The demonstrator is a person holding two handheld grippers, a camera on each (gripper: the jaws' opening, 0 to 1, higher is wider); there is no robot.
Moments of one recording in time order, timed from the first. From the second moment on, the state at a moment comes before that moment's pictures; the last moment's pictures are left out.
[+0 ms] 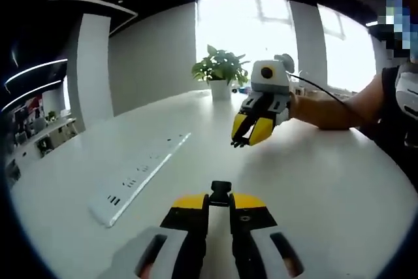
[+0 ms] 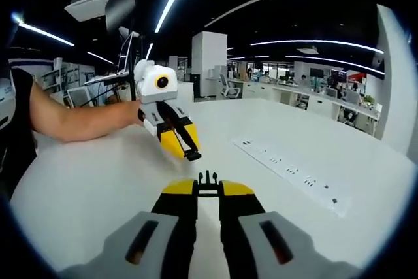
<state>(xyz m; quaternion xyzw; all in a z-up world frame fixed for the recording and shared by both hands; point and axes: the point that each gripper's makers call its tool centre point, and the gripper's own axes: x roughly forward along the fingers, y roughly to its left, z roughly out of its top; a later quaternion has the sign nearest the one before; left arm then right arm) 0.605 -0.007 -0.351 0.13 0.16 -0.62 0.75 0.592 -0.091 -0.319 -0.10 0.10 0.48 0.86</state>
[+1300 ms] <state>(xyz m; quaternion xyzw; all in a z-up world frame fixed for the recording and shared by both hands) 0.625 0.004 -0.308 0.11 0.09 -0.60 0.79 0.608 -0.110 -0.304 -0.11 0.07 0.44 0.89</state>
